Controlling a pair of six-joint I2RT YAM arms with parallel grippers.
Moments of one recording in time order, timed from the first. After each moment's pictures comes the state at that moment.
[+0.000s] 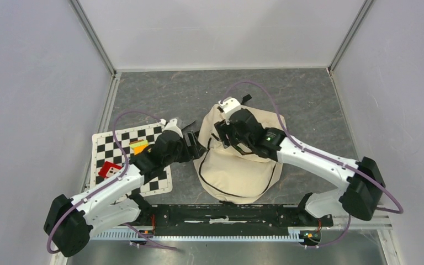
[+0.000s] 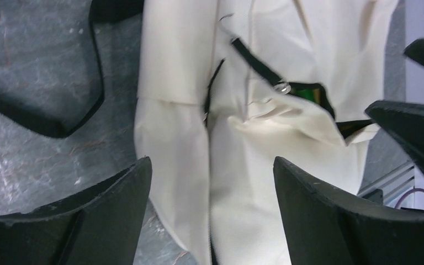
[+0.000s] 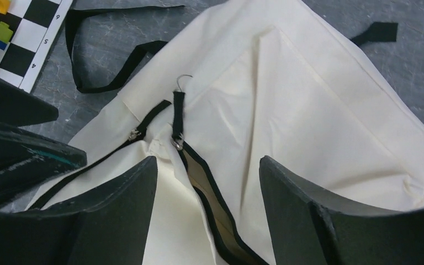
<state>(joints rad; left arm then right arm) -0.69 0.97 0.59 -0.21 -0.08 -0.78 0.90 1.33 1.05 -0.31 0.28 0.16</state>
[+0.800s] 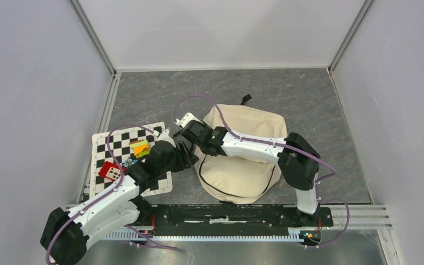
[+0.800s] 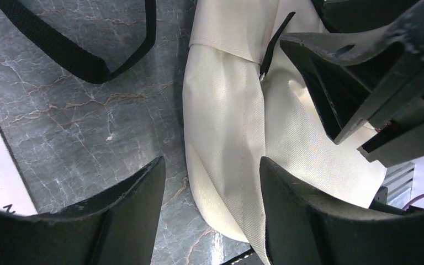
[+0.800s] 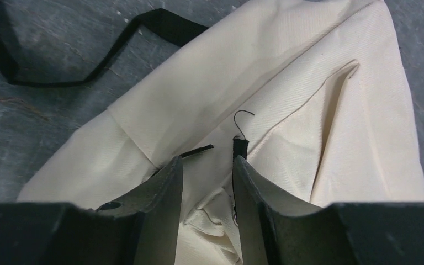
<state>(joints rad) -0.64 0.83 0.40 -0.22 -0.05 -0.85 1.08 1.92 1.49 -0.52 0.54 0.04</state>
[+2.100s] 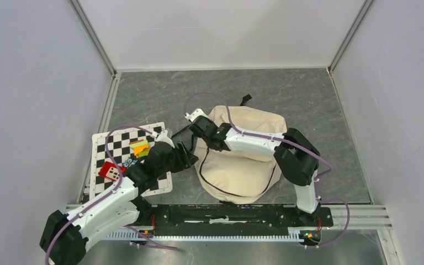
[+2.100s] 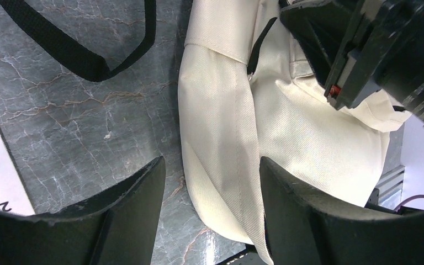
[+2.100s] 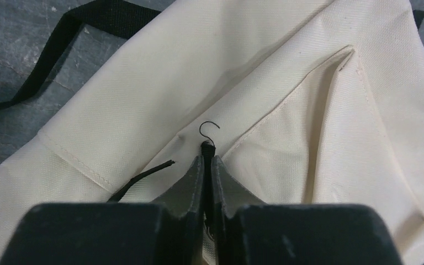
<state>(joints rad) -0.64 0.80 0.39 -0.22 -0.05 -0.88 1.00 1.97 1.44 -0.47 0.56 0.08</state>
